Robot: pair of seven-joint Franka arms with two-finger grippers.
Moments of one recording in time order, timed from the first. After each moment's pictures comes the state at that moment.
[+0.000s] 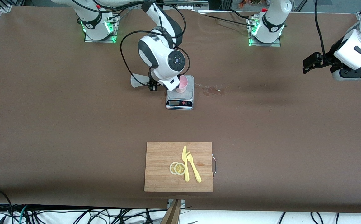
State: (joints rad) left arm 0.00 -0.03 -0.09 -1.64 0.00 1.51 -0.14; right arm 0.83 0.55 -0.04 -1.59 -0.12 1.66 -0.78
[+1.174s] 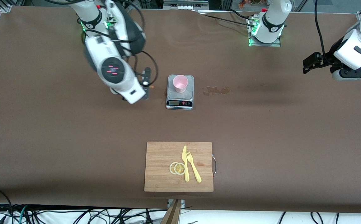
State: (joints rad) left arm 0.00 -0.03 -0.09 -1.64 0.00 1.51 -0.14; right arm 0.50 0.35 -0.04 -1.59 0.08 1.64 -1.05
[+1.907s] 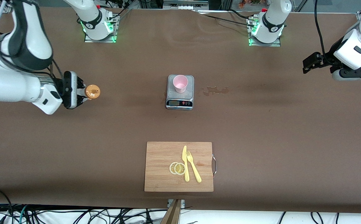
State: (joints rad) left arm 0.00 -0.03 -0.09 -1.64 0.00 1.51 -0.14; right arm 0.08 0.26 -0.03 -1.68 0.39 1.62 -1.54
